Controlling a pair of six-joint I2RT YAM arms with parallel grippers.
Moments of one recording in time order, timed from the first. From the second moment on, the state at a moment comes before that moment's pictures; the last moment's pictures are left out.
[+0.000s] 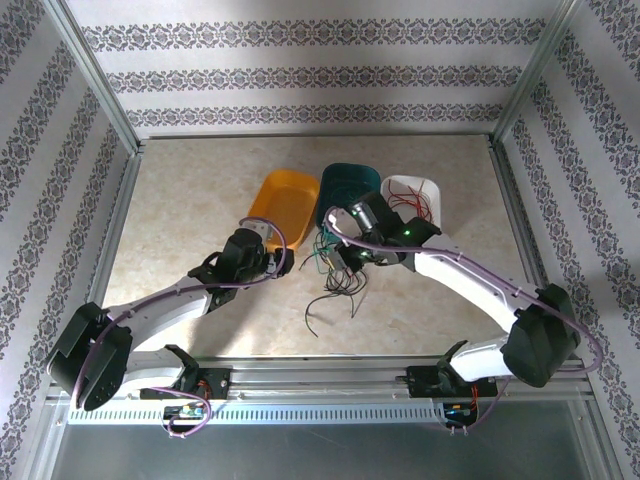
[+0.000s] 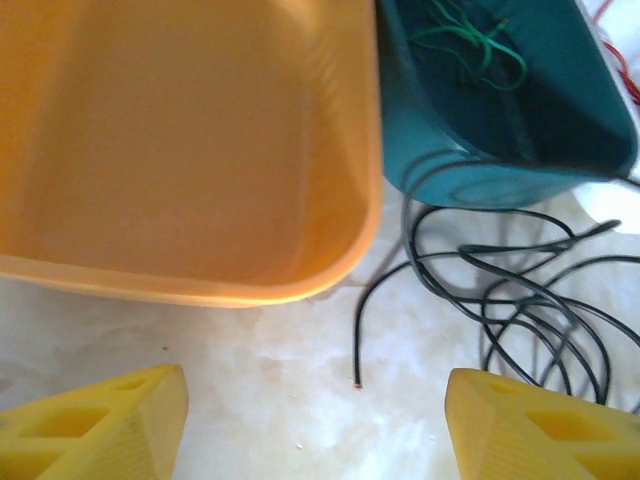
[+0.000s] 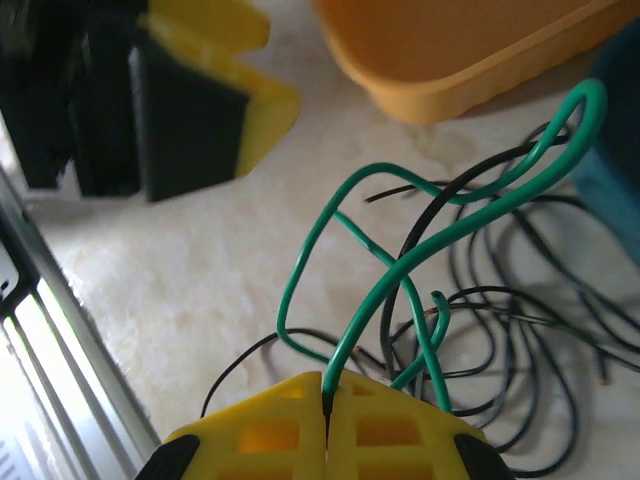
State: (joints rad) left arm -0.57 1.25 0.58 0.03 -0.02 -0.45; right arm 0.67 1.37 1.09 -0.66 -0.35 0.06
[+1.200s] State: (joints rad) left arm -0.65 1.62 0.83 0.40 0.33 -0.39; right arm 0.46 1.07 1.14 -0.67 -0.69 0.23
